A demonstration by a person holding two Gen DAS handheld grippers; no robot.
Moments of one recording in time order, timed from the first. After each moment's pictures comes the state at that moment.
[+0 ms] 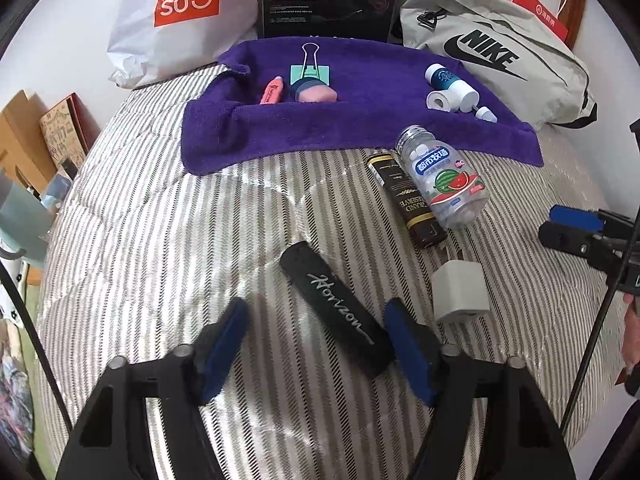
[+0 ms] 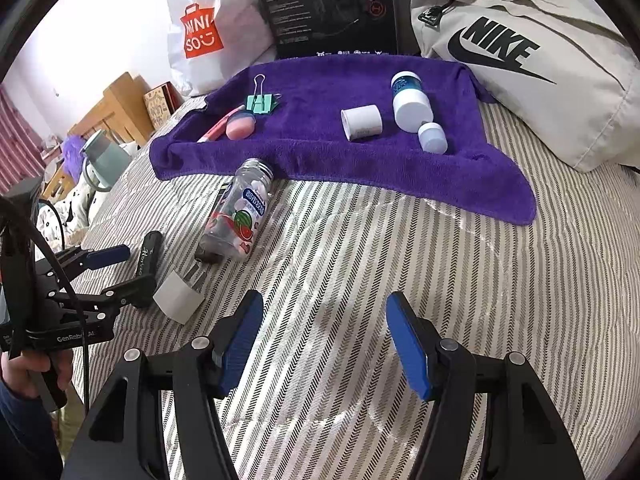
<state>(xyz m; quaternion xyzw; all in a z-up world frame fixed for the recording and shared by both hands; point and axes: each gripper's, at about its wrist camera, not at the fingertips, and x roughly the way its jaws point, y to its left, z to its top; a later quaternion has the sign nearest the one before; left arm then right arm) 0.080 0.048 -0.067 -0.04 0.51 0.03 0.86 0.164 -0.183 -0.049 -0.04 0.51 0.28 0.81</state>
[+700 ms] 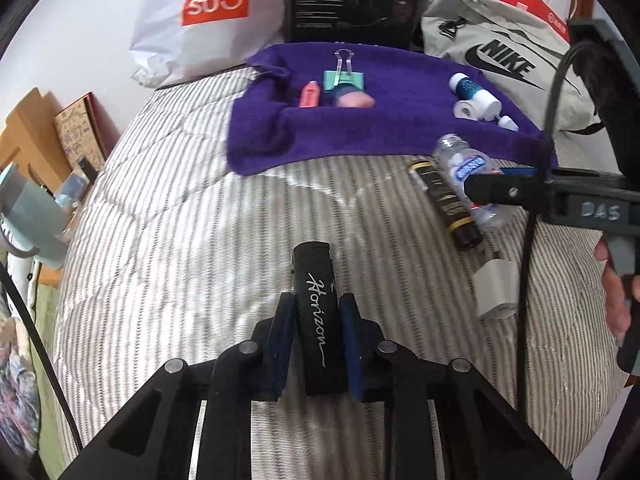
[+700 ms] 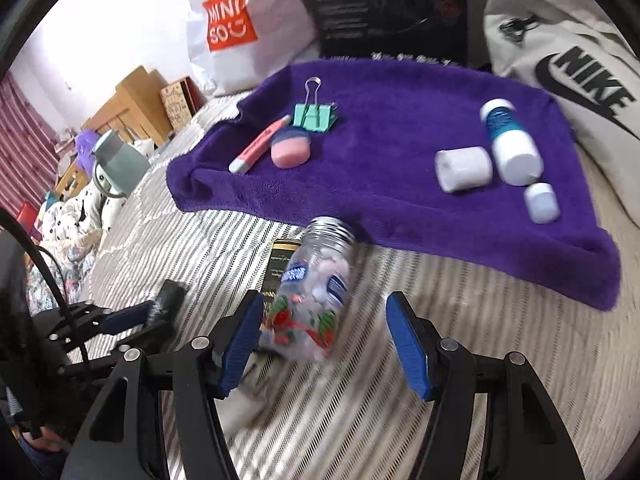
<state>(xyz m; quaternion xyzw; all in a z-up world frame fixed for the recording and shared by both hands) 0.071 0.078 -0.065 -0.03 0.50 0.05 0.86 0.204 -0.091 -0.057 -0.05 0.52 0.31 0.80</state>
